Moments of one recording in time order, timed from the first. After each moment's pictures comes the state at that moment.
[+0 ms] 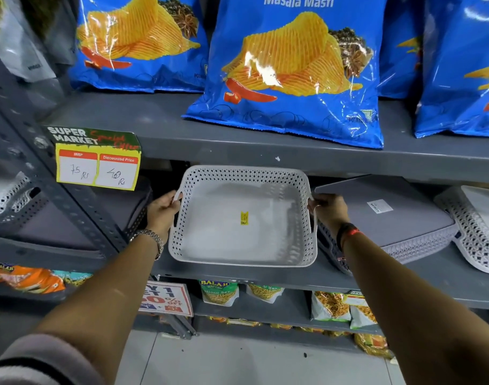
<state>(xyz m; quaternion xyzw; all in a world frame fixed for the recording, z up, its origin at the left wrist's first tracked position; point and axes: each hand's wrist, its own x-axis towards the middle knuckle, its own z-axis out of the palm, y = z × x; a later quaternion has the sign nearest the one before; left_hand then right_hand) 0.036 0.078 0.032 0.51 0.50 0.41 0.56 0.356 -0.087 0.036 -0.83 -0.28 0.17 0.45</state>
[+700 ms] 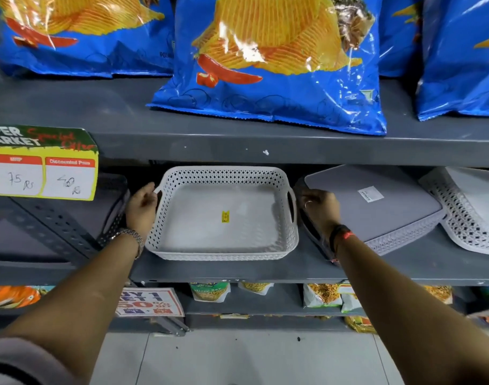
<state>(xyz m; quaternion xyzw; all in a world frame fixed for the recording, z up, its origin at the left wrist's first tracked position) 0.031 0.119 0.004 0.62 0.54 0.39 0.43 0.347 -0.087 0.012 -0.86 -0.31 0.12 0.40</state>
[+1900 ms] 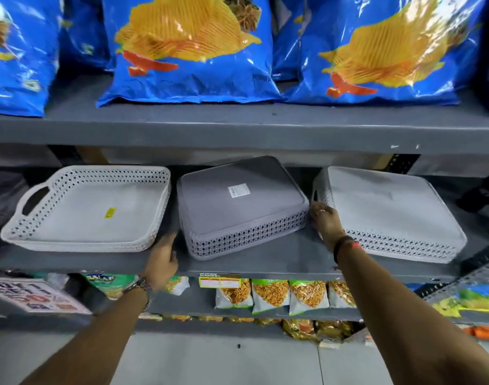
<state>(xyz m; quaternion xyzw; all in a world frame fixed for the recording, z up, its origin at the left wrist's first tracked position) 0.266 -0.175 -0.044 0.81 0.47 0.21 0.27 0.642 -0.312 -0.038 -0.72 -0.19 0.32 0.58</state>
